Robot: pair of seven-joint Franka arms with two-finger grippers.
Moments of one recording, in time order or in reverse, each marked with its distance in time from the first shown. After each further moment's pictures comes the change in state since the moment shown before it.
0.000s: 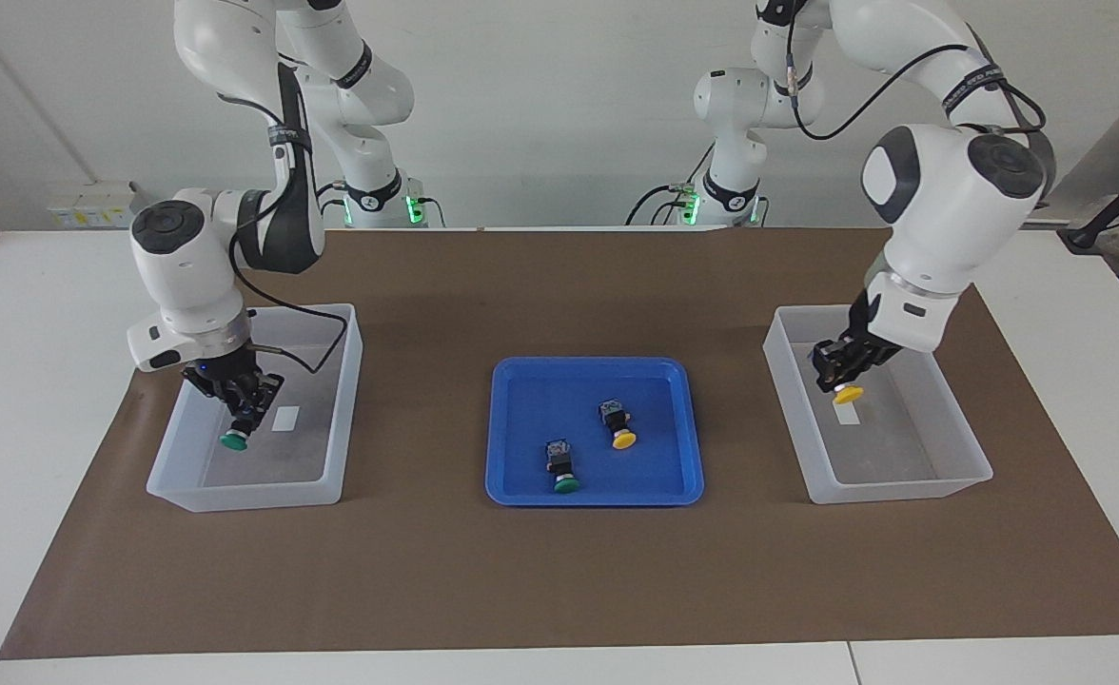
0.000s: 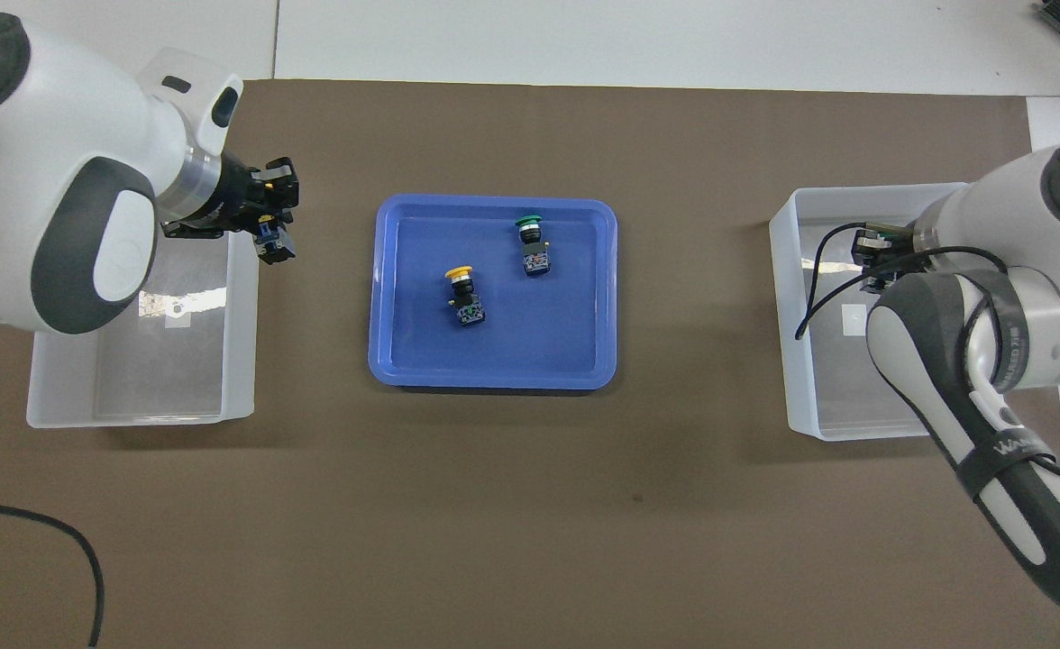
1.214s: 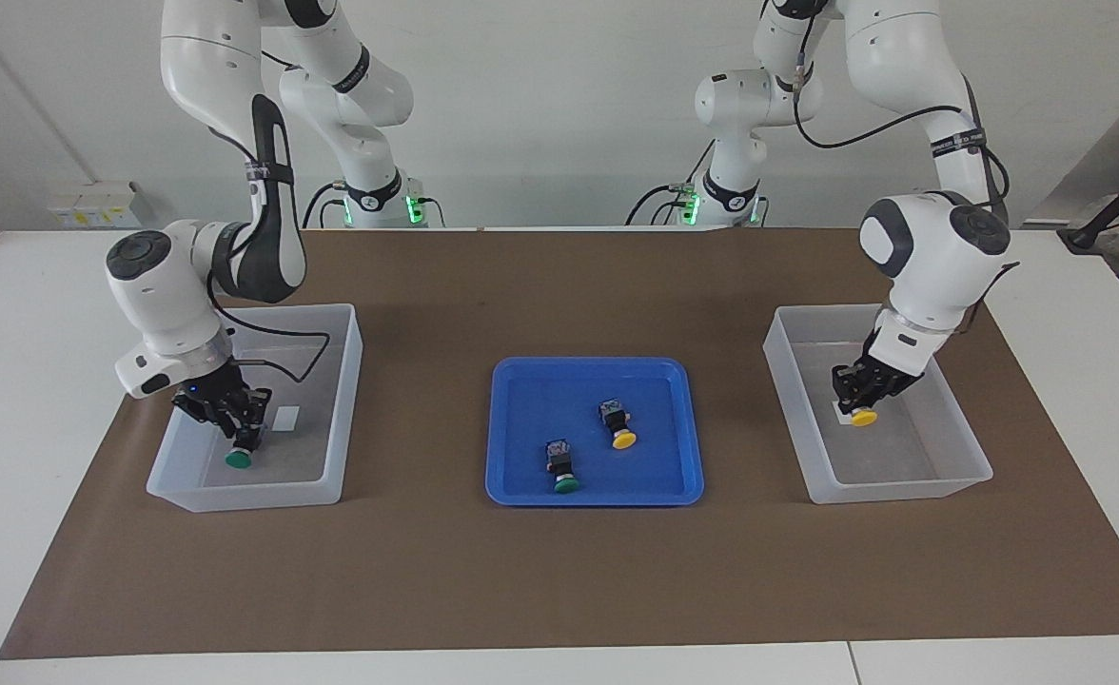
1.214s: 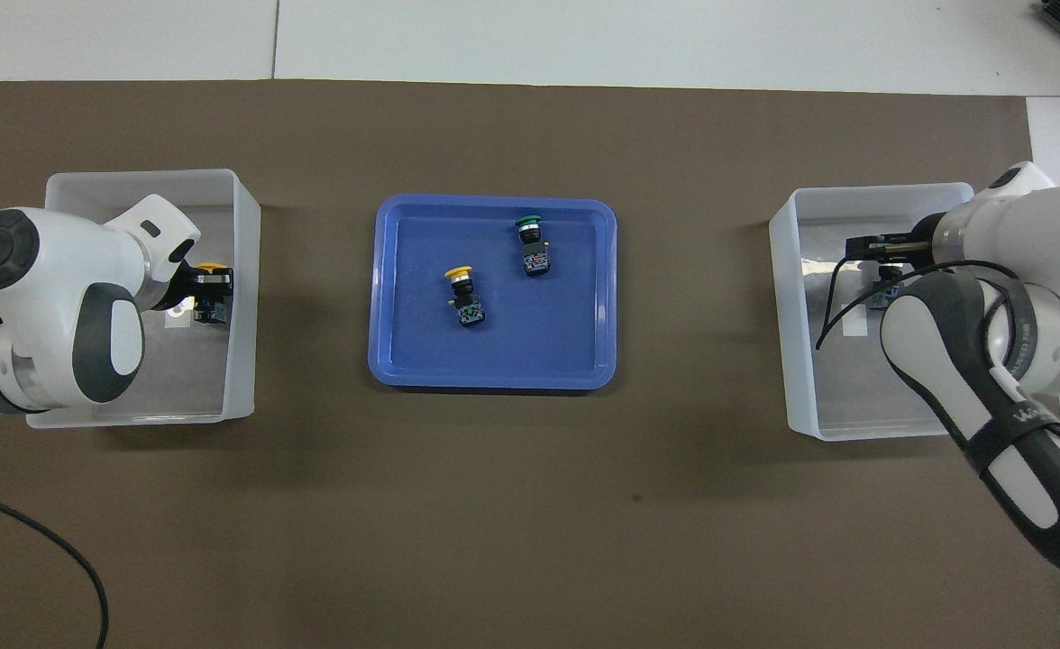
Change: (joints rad) left arm 0.018 0.039 -0.005 -0.486 0.002 0.592 0.203; right arm 0.056 0.032 0.017 0.077 0.093 0.066 -0.147
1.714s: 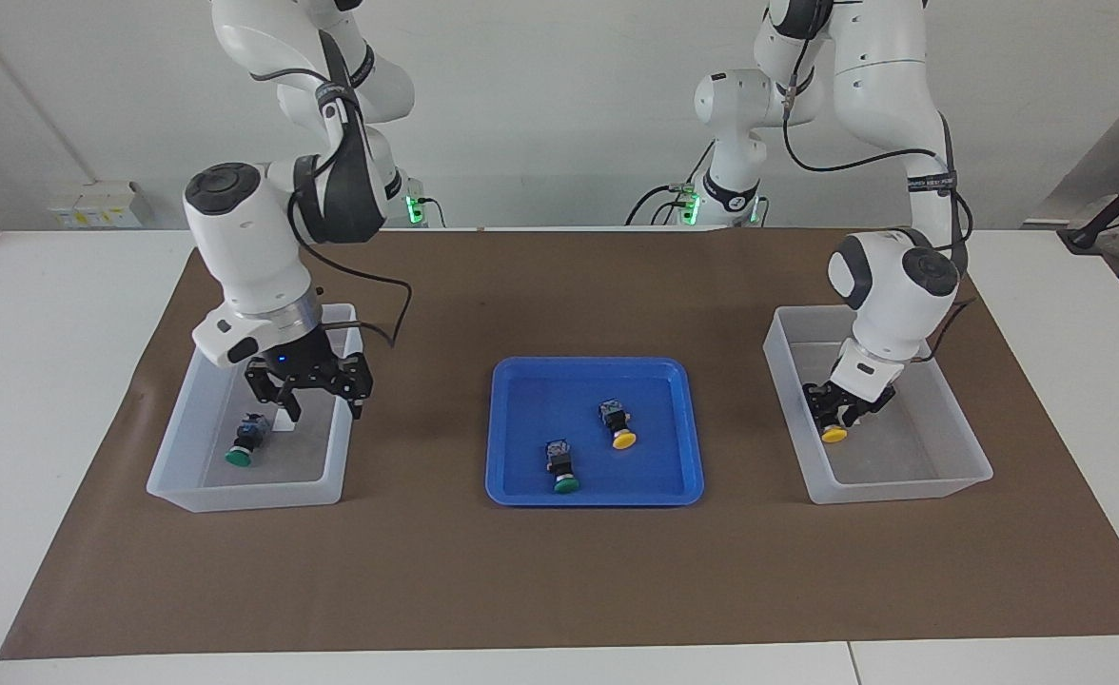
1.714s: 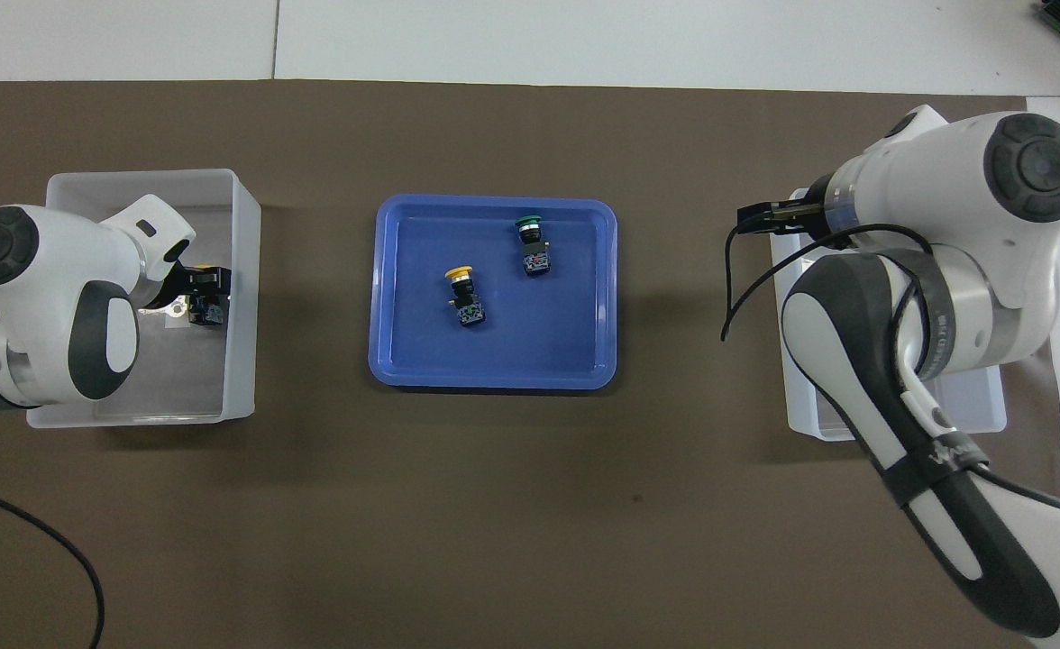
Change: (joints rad) left arm 0.003 0.009 0.008 0.029 0.043 -0.034 0.004; right arm 0.217 0.004 0.006 0.165 0.000 -0.156 0.150
